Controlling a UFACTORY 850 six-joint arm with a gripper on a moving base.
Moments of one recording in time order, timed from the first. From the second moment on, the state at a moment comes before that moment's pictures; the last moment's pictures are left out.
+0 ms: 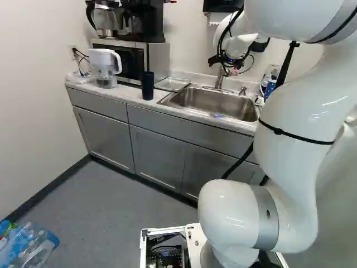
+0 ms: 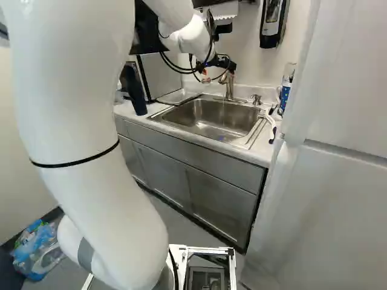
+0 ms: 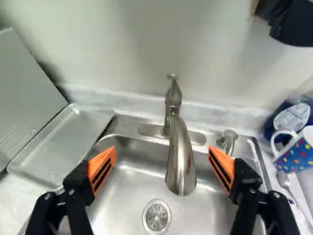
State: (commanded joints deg) arm -16.4 -8.4 -72.5 0.6 -5.5 0.0
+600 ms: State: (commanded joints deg) arm -17.4 -2.6 -66.3 0.6 -22.2 0.0
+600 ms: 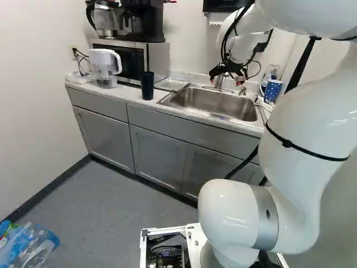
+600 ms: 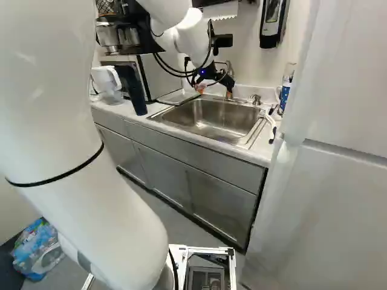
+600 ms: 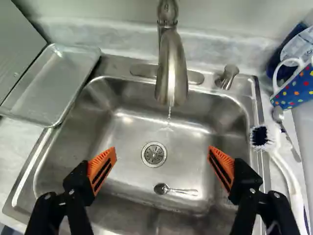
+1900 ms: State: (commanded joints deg) arm -16.7 -5.7 -69.6 5.1 5.7 0.0
